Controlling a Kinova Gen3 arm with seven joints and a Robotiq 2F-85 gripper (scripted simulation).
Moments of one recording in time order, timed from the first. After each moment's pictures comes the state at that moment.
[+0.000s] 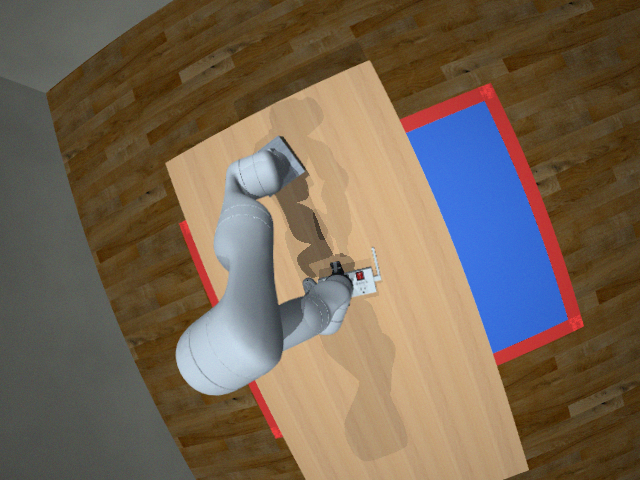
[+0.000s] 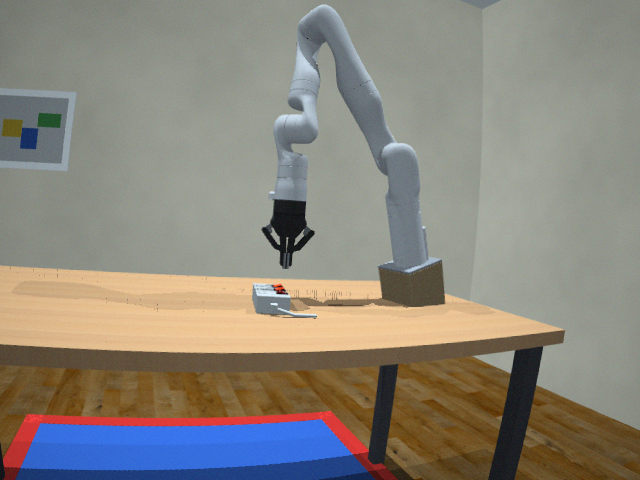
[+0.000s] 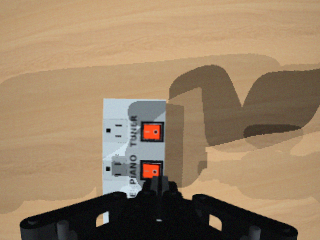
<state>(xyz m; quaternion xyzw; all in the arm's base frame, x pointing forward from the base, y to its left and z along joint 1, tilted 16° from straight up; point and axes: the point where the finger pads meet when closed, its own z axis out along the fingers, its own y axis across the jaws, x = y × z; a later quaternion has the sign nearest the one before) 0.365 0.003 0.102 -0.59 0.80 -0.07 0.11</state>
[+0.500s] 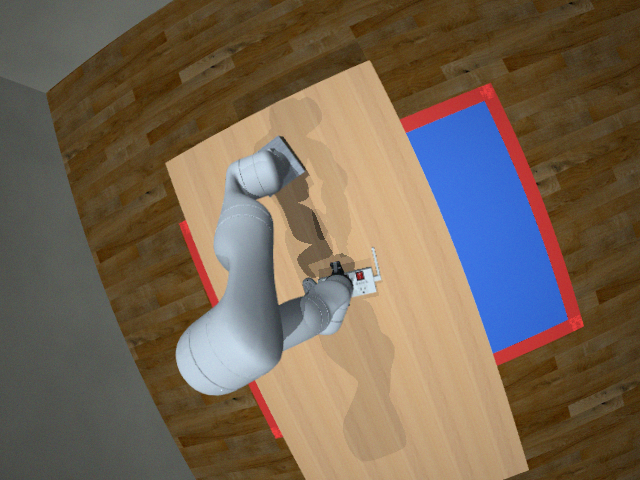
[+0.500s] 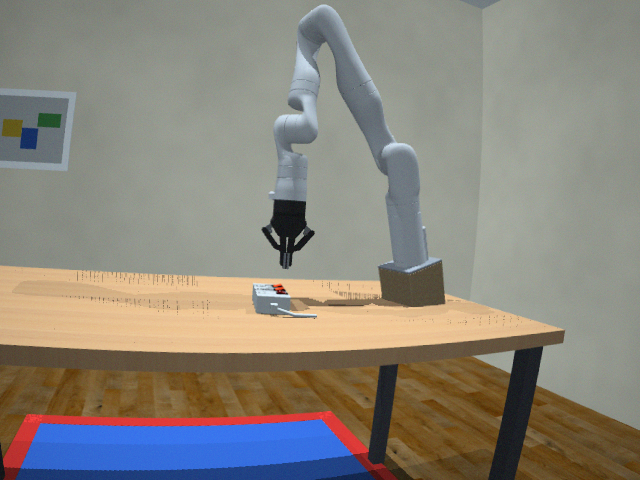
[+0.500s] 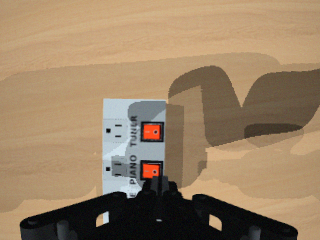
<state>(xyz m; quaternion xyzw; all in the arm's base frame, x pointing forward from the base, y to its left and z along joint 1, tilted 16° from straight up) 0.365 0.003 0.102 -0.59 0.80 -0.07 0.11</state>
